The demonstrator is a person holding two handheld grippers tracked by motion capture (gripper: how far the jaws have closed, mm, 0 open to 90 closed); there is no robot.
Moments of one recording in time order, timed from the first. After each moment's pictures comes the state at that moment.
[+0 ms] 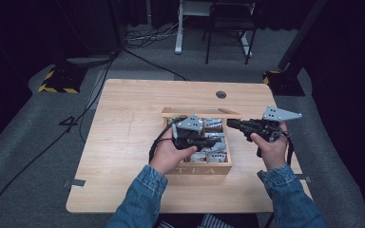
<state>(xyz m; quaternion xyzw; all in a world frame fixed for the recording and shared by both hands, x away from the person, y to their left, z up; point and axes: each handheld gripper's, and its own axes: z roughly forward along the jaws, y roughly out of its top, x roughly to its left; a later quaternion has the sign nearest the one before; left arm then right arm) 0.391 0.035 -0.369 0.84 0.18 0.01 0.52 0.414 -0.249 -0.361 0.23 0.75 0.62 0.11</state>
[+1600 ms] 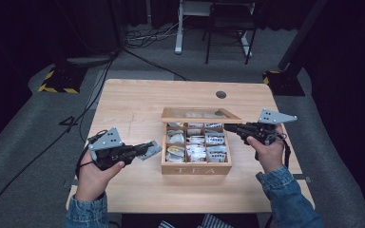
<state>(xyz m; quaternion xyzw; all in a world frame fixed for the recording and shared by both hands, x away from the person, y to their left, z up) 0.320 0.213 -0.366 0.80 0.28 0.11 0.52 0.408 -0.240 -0.367 0.24 0.76 0.60 0.11</state>
